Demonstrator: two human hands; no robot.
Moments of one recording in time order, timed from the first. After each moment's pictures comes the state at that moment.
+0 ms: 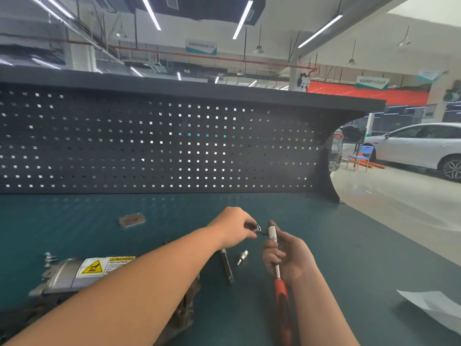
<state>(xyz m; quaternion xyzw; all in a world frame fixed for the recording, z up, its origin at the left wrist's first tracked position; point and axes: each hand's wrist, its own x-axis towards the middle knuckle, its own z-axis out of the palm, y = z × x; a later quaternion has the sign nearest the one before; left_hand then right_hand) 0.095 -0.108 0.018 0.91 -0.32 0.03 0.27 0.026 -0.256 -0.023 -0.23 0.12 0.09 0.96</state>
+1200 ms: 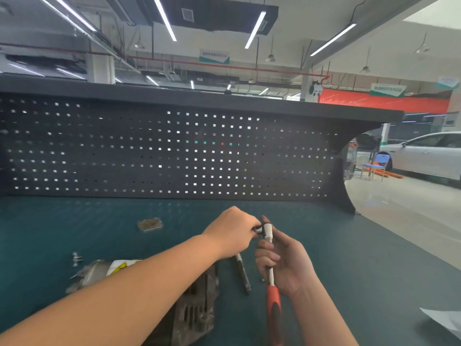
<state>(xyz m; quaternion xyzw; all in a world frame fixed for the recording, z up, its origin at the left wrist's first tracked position) 0.056 -0.067 0.046 0.91 -0.36 0.16 0.15 0.014 -0.206 0.001 -0.22 0.01 0.13 0.97</state>
